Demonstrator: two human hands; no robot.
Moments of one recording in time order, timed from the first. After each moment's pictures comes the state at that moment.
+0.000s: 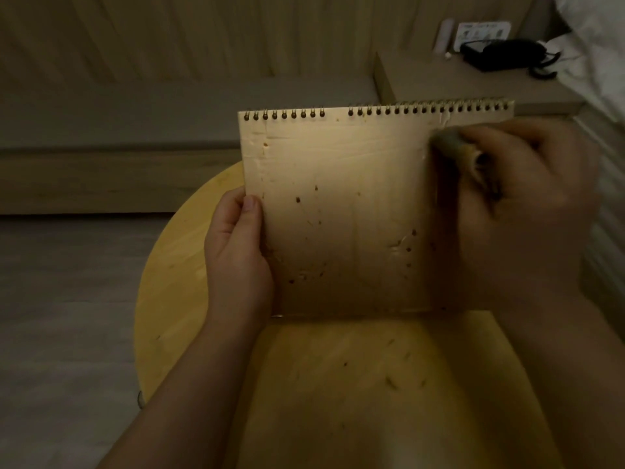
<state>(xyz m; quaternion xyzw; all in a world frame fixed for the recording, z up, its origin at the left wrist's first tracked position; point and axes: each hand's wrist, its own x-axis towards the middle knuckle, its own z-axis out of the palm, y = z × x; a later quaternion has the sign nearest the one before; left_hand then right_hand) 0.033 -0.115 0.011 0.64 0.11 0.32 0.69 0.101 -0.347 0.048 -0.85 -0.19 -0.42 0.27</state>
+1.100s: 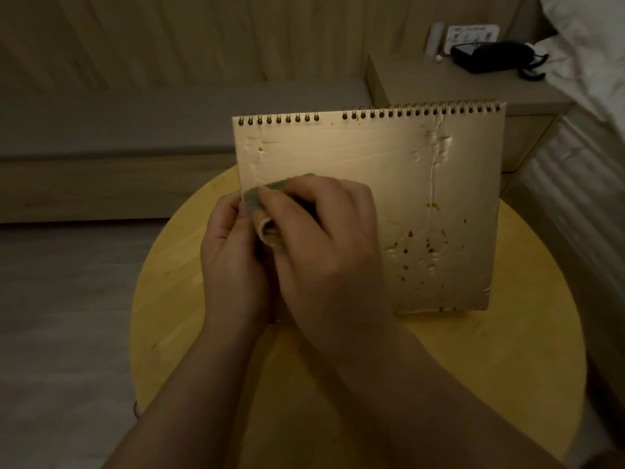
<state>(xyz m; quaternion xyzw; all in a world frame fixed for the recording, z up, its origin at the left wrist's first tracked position) 0.034 -0.112 0.010 0.60 0.08 0.29 0.74 0.039 -0.216 0.030 -0.79 -0.29 -0.38 0.38</state>
